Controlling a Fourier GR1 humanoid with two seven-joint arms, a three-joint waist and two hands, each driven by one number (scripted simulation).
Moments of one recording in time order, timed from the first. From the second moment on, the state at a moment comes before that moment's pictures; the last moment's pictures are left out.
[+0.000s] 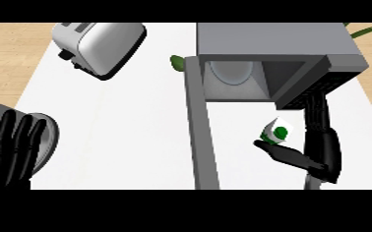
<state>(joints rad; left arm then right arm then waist) 0.34 0.01 -0.11 -2.36 -0.01 -0.02 0.09 0.06 -0.01 -0.06 -1.58 0.04 -0.20 -0.27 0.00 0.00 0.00</state>
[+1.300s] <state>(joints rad) 0.46 0.01 -0.17 -2.44 -0.03 -0.02 0.06 -0.18 -0.11 -0.29 -0.66 -0.10 -0.03 -0.89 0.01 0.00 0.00</state>
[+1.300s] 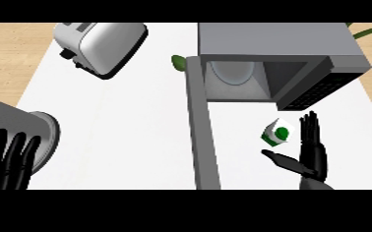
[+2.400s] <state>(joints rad) 0.48 0.01 -0.18 -2.43 -0.03 0.00 0.05 -0.30 -0.12 -0.20 -0.48 0.00 0.08 -1.07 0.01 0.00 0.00</state>
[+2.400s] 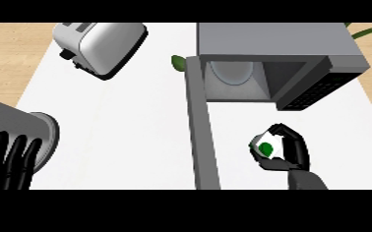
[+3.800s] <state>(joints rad) 0.51 0.04 0.01 -2.36 0.13 -0.11 -0.01 -0.41 -0.01 0.01 -0.94 0.14 -0.20 -0.56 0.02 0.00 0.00</state>
